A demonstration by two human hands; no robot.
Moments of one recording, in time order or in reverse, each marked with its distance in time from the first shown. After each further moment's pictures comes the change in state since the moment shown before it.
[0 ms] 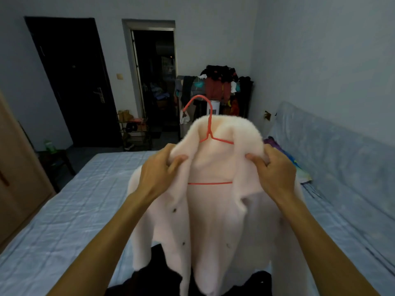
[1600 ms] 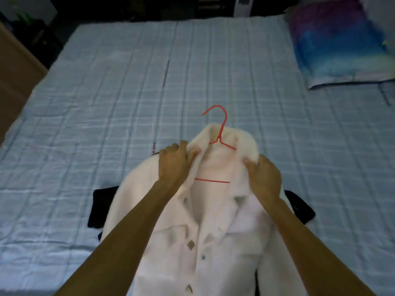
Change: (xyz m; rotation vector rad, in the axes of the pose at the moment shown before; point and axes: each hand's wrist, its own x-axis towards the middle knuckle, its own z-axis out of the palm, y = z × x) left_hand -0.161 -0.198 0.251 0.455 -0.504 -0.439; right_hand -0.255 0.166 0.242 -0.210 -0.706 0.503
